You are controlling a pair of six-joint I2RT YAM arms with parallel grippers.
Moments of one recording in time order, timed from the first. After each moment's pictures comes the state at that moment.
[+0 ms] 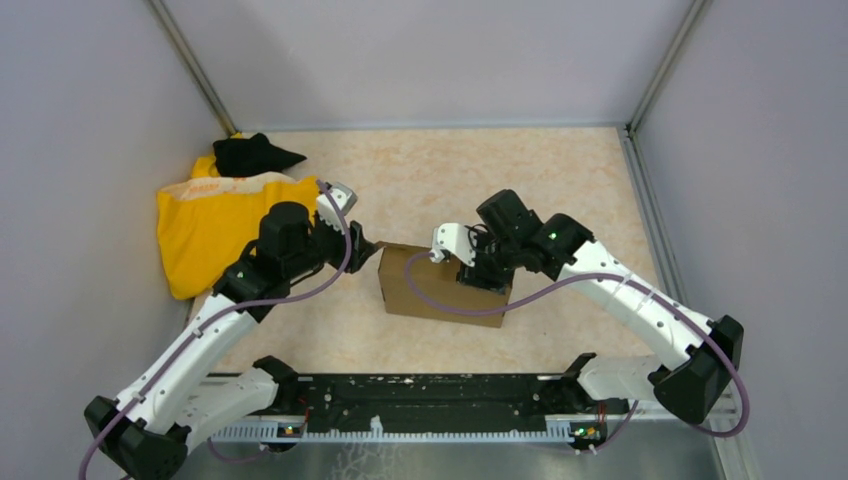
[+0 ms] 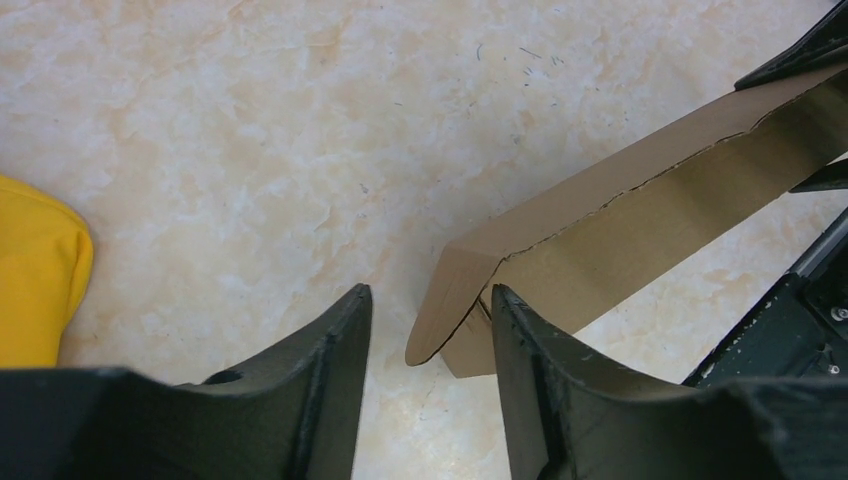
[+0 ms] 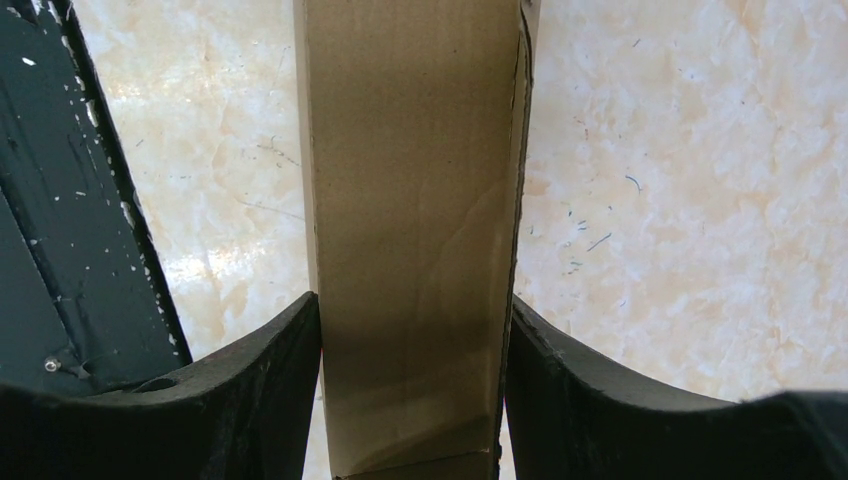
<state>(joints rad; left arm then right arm) -0.56 0.90 0.88 -0.39 0.17 -0.07 0.77 1.22 1.20 -0.97 -0.19 -0.69</state>
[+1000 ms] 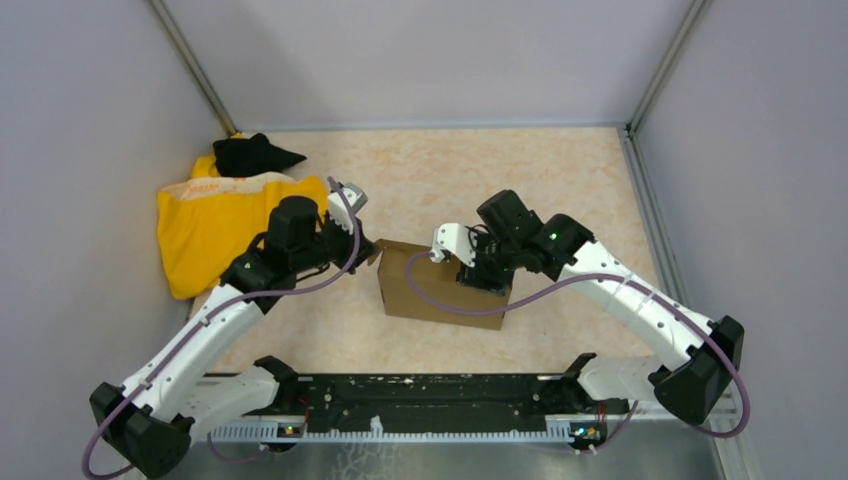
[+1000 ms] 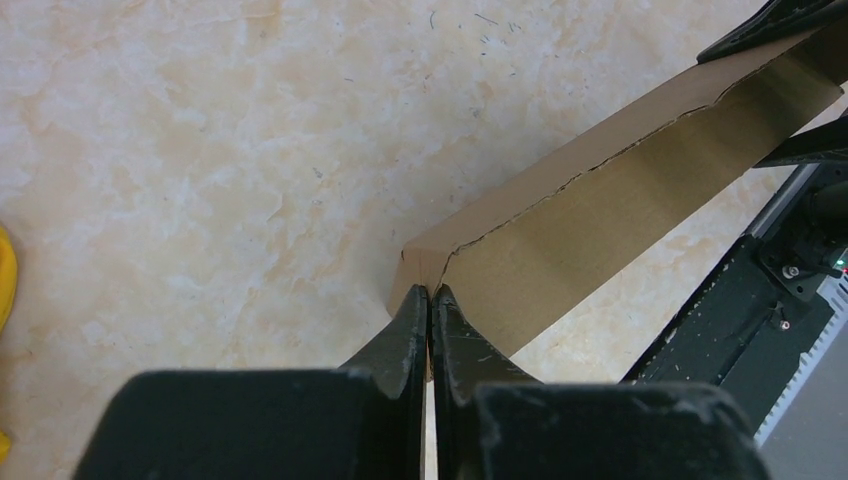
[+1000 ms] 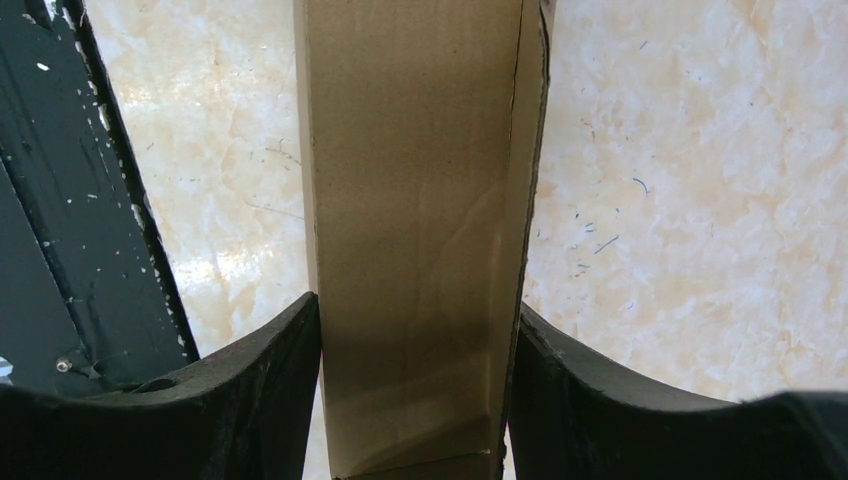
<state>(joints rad) -0.56 0.96 0.91 -0.42 0.26 -0.07 0.77 1.21 1.20 -0.98 -0.21 -0.68</state>
